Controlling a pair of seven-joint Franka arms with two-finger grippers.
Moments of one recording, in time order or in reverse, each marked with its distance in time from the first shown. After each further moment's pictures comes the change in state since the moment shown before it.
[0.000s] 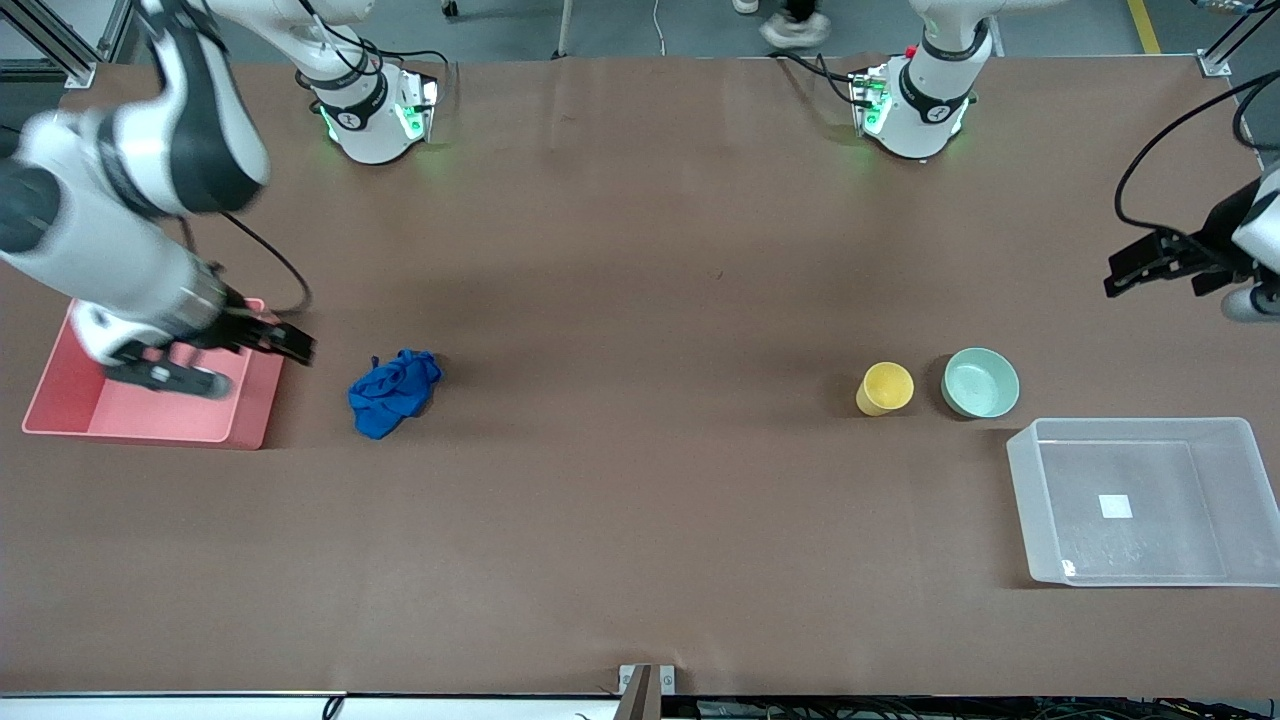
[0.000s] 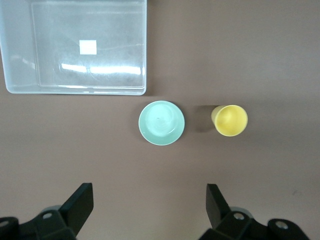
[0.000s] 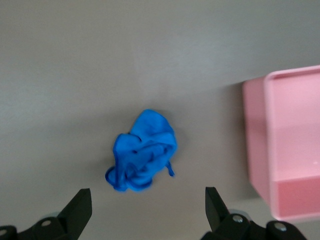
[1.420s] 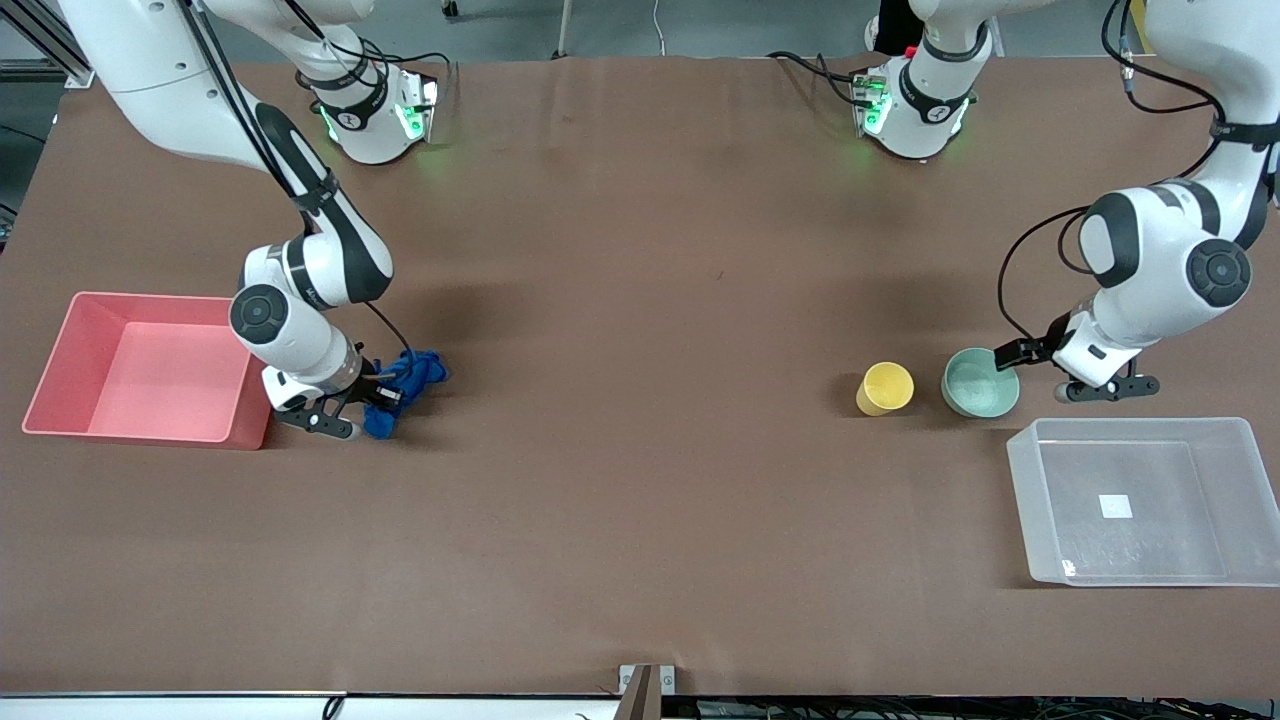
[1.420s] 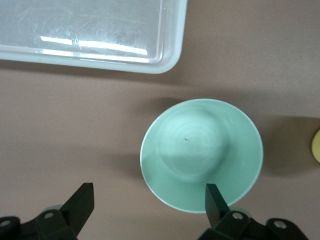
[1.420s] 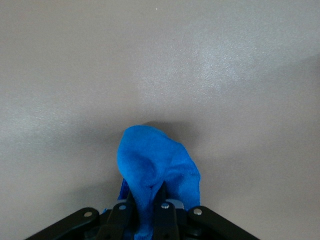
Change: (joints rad) left arm 0.077 0.245 0.000 -0.510 0.000 0.740 0.004; right arm 0.017 0.276 -0.001 -0.188 -0.087 0.513 0.183
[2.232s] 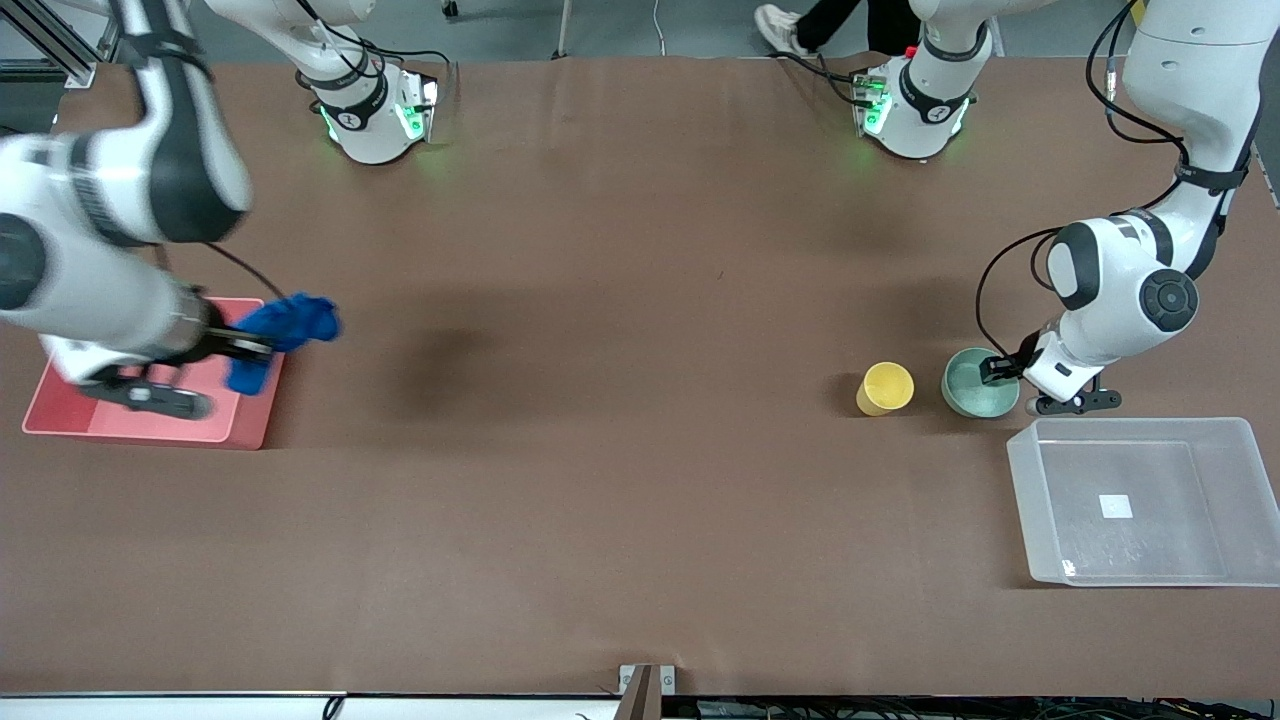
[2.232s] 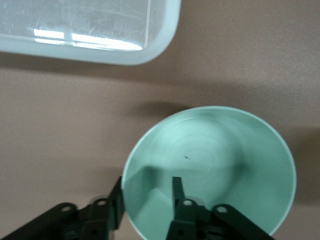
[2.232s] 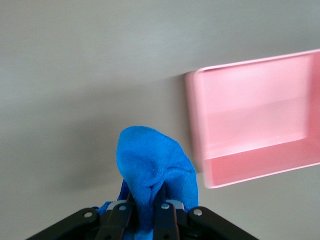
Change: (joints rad) left arm -0.001 0.107 -0.013 -0.002 0.000 0.103 -0.020; right arm -0.049 -0.263 -0.114 0.465 -0.008 -0.914 -0.342
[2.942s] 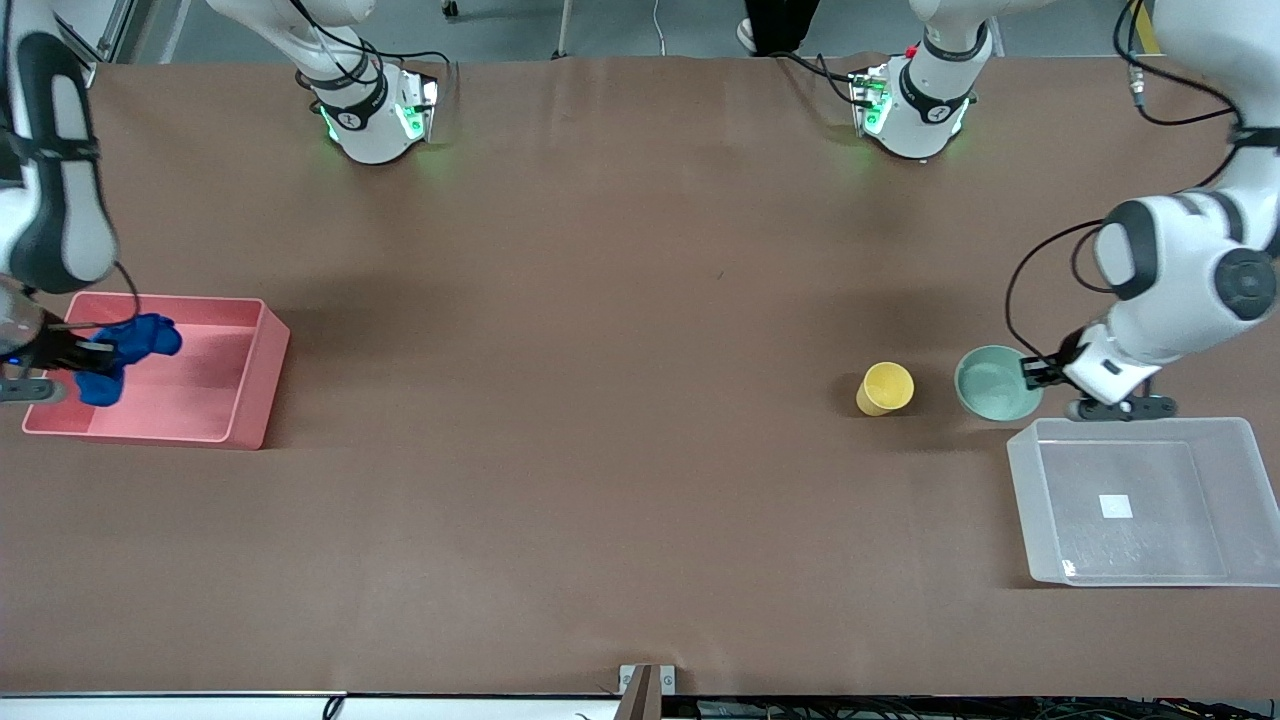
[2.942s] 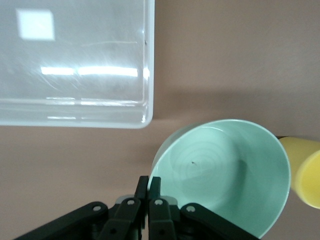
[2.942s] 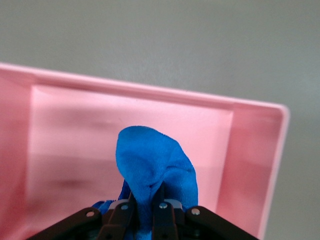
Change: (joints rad) left arm 0.001 -0.142 -0.025 0.244 0.000 -0.344 0.060; right arm -0.030 0.104 -0.381 -0.402 -0.001 0.747 -0.587
